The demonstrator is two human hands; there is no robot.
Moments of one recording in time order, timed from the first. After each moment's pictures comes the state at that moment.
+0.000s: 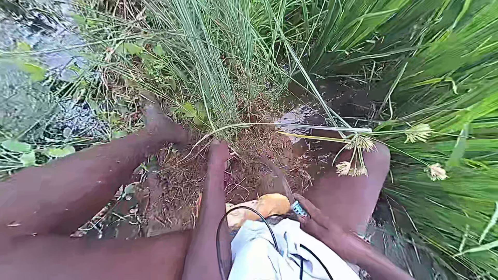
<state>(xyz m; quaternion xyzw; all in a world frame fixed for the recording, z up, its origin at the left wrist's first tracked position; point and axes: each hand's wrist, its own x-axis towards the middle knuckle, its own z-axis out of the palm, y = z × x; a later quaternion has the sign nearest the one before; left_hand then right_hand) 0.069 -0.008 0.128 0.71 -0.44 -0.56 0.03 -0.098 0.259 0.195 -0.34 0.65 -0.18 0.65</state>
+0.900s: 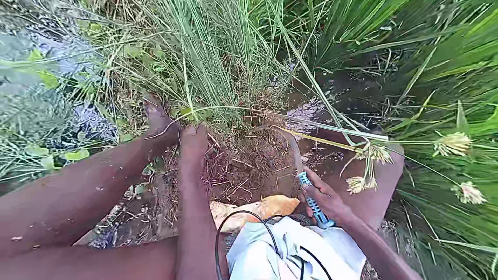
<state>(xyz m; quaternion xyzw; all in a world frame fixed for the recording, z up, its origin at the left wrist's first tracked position) 0.115 -0.050 0.103 0.69 -0.53 -0.46 0.17 -0.132 0.226 0.137 -0.19 0.63 -0.37 0.66</state>
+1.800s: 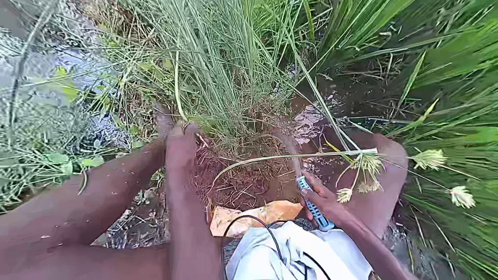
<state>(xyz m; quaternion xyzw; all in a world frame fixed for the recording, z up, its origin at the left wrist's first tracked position) 0.132 -0.064 0.133 0.67 -0.57 -0.41 0.22 -0.133 0.219 0.133 -0.20 0.62 -0.35 0.68</state>
